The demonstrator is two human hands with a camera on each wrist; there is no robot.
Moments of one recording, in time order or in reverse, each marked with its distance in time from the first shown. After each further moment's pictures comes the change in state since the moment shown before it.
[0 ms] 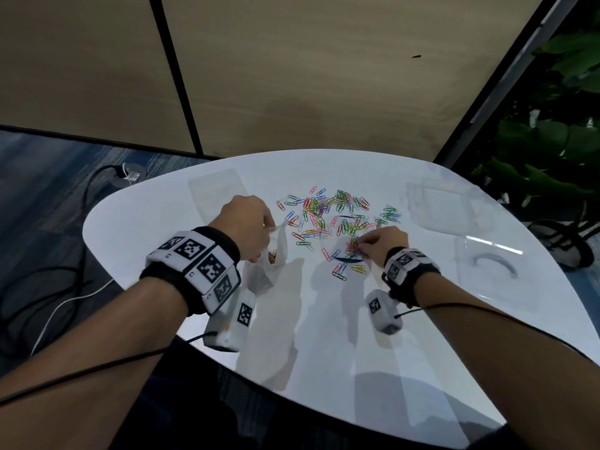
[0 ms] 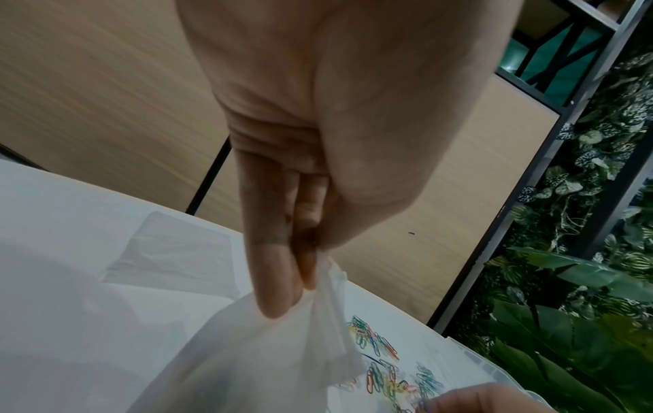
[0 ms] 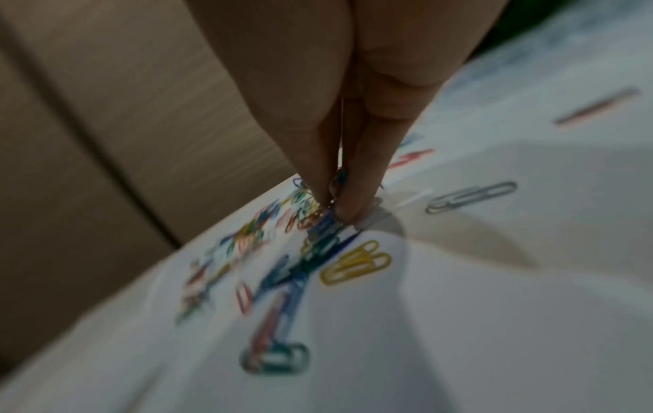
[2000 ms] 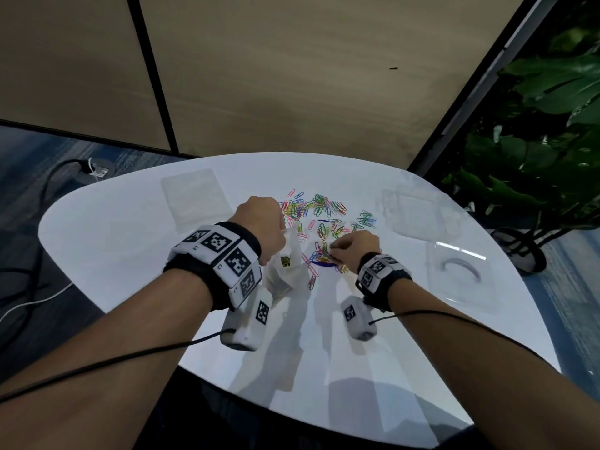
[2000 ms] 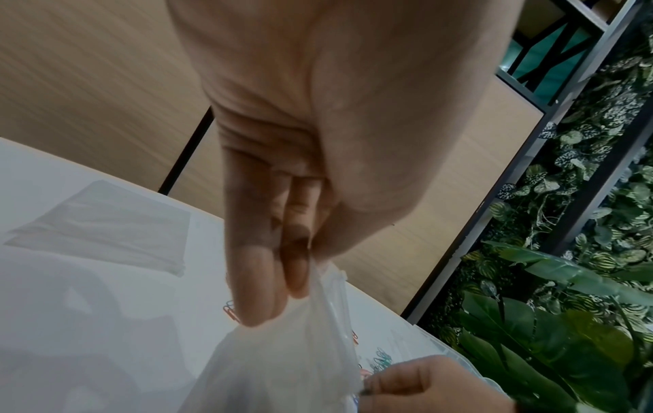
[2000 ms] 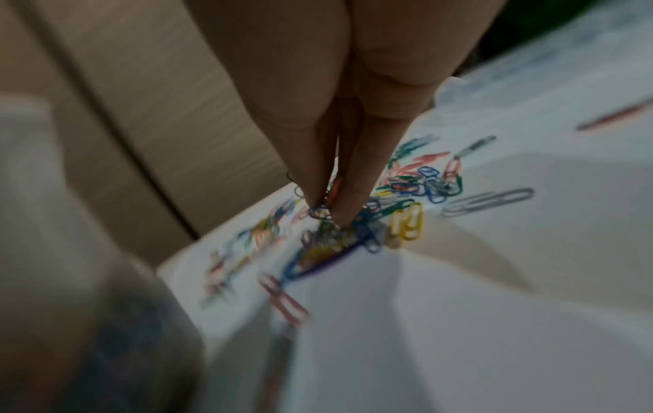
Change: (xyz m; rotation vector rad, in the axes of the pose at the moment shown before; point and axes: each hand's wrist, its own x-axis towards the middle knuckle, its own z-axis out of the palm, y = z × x) left_hand -0.001 0.050 0.019 0.050 -0.062 0.091; right_hand -0.007 -0.005 0.001 0.028 -0.036 -0.046
